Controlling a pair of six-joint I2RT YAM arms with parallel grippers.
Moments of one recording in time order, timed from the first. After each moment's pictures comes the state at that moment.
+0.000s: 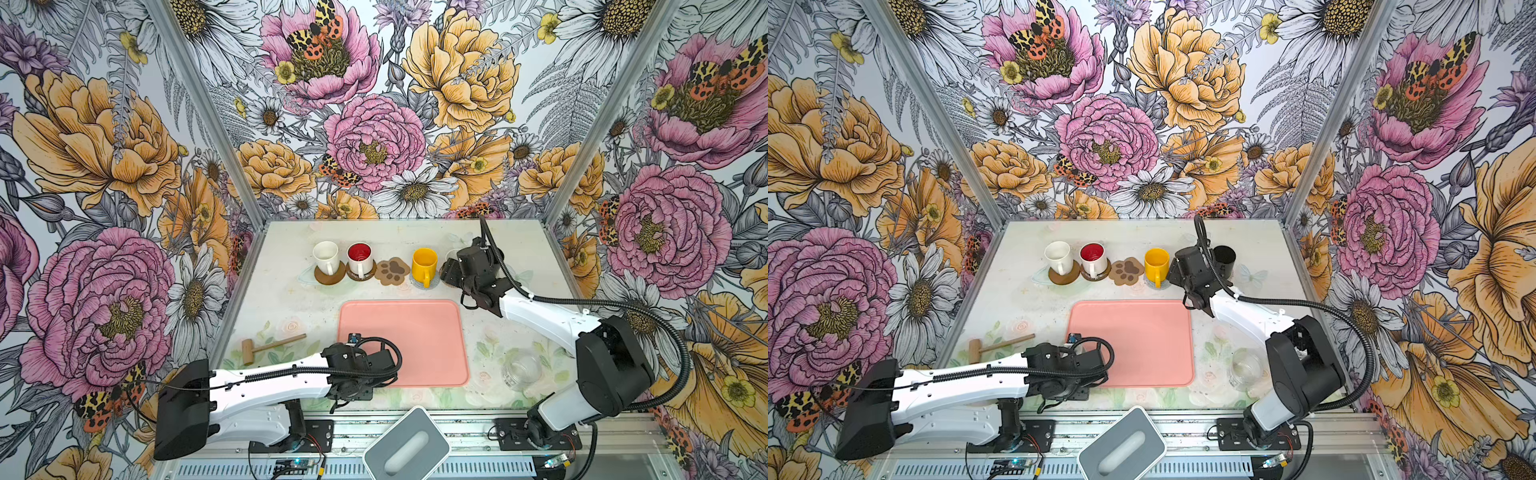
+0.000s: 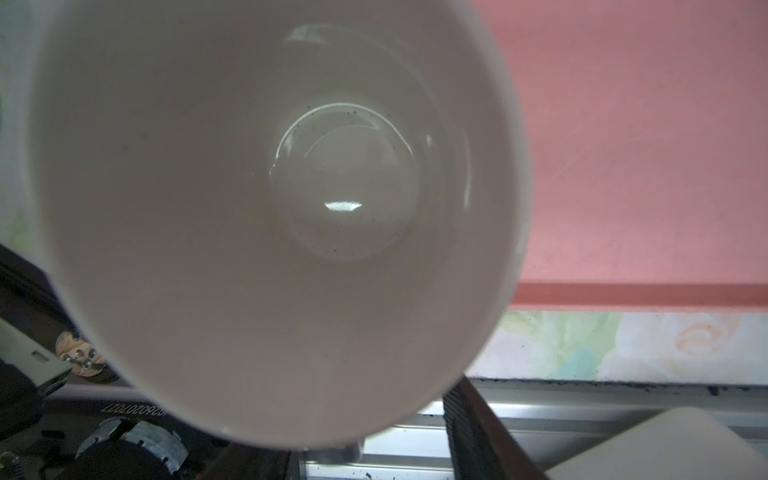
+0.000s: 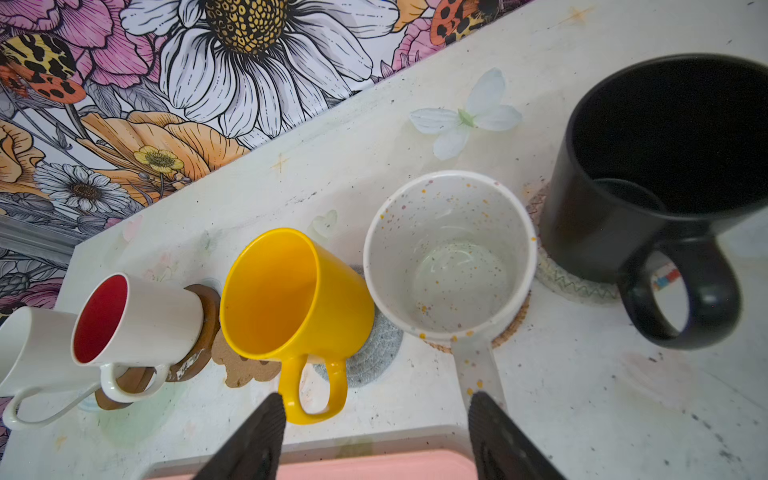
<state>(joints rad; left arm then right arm) -1.21 1.18 0.74 -1.07 -0.25 -1.18 0.48 1.54 1.00 -0.15 0.23 0.70</state>
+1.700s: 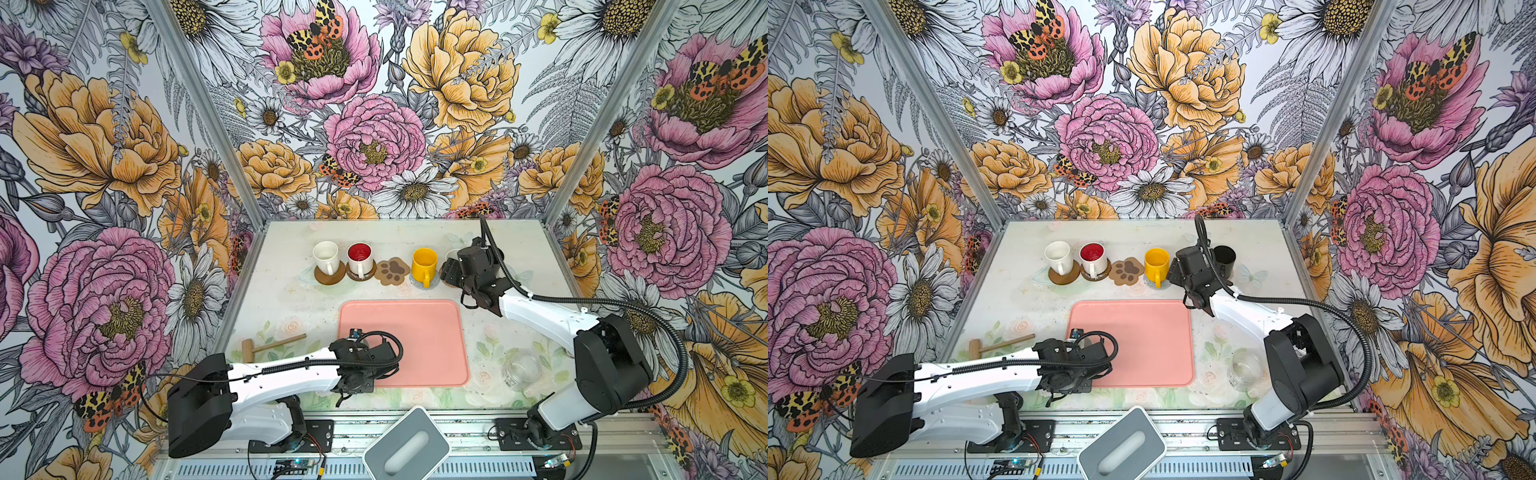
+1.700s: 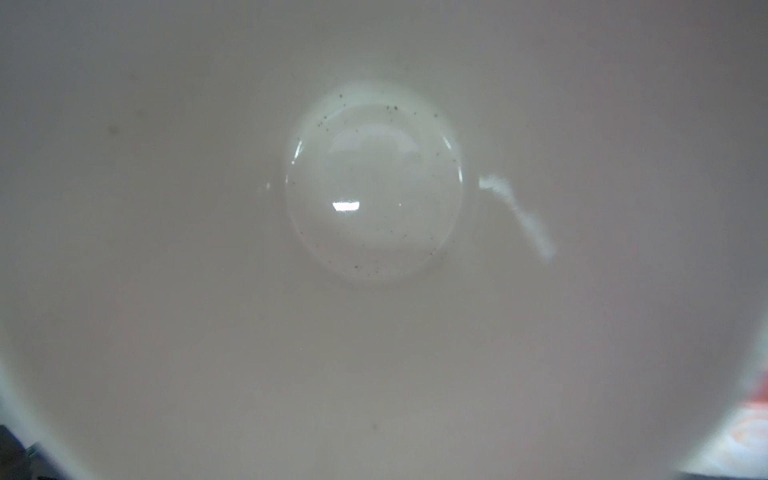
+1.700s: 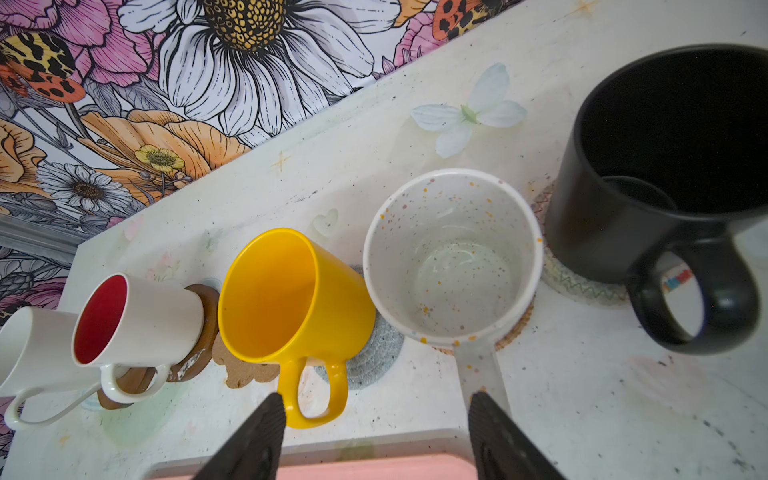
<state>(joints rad) -1.12 1.25 0.71 -0.98 -0.29 -1.11 0.47 1.55 1.00 -0.14 0.21 0.70</state>
